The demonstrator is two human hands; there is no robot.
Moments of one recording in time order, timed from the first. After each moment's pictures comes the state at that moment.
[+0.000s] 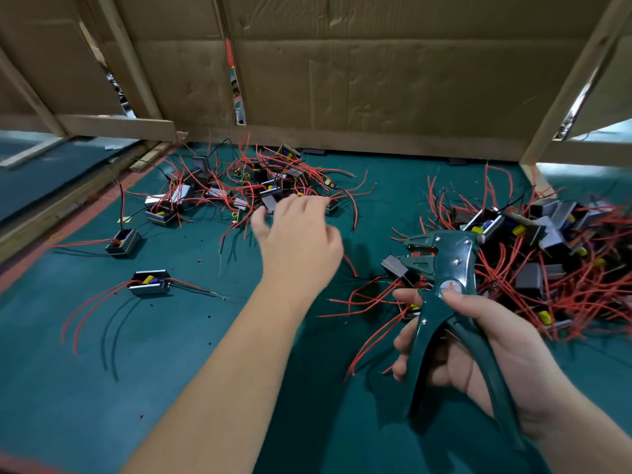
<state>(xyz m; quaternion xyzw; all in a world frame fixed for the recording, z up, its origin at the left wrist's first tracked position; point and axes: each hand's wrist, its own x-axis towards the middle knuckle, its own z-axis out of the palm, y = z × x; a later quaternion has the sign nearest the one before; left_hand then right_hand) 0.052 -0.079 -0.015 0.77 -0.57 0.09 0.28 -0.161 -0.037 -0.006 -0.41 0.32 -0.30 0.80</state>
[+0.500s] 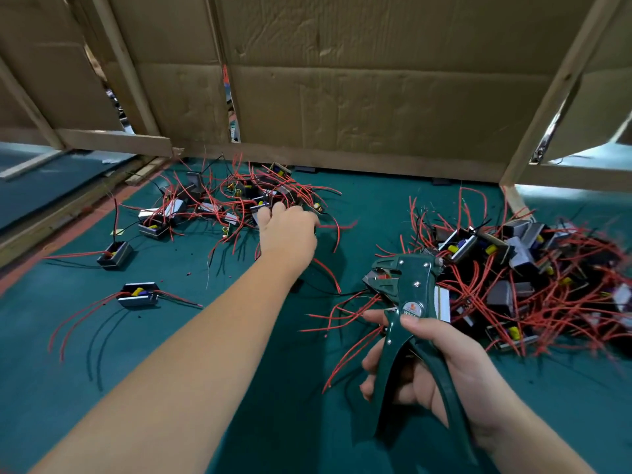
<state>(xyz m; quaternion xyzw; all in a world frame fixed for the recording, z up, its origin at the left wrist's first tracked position) 0.073 -0.143 -0.022 0.78 -0.61 0.12 0.10 -0.158 -0.035 -0.007 -0.41 0.33 -0.28 0.80</state>
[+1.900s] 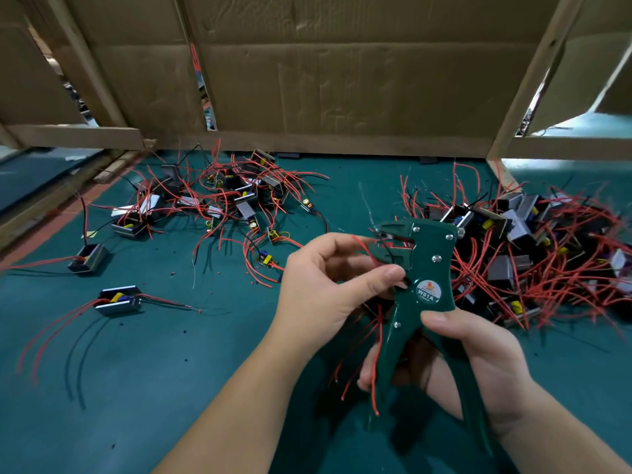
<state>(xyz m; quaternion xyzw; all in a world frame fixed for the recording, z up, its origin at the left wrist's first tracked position) 0.000 -0.034 -0.007 0.42 -0.48 -0.45 0.62 -0.157 -0.030 -0.006 -0.39 0.18 -0.30 0.85</state>
